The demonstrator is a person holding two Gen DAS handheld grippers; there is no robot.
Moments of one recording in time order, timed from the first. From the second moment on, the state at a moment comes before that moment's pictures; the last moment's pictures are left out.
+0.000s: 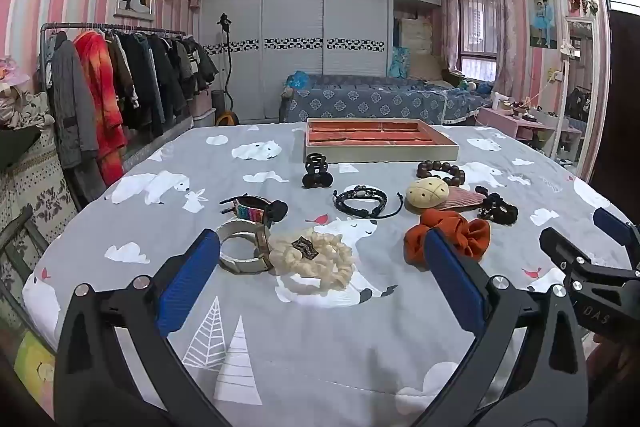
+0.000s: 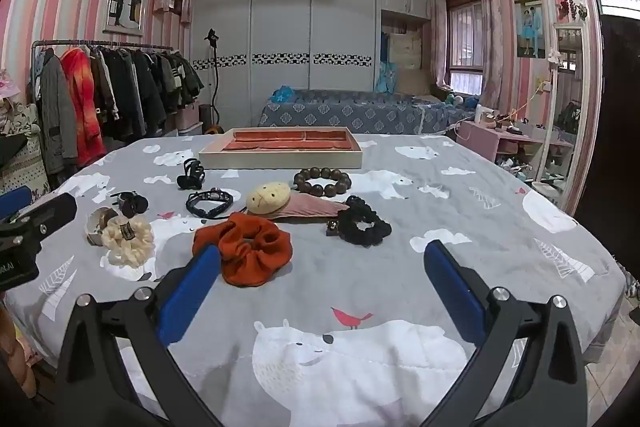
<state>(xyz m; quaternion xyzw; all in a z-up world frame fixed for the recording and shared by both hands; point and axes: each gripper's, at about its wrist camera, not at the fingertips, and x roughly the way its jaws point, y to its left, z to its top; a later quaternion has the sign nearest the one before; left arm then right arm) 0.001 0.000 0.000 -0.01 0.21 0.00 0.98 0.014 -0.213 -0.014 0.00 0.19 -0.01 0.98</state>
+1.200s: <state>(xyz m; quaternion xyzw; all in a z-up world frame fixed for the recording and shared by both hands) -0.007 -0.004 0.005 0.01 0.20 0.00 0.98 0.009 -0.217 -0.002 0.00 0.18 -0.02 0.98</state>
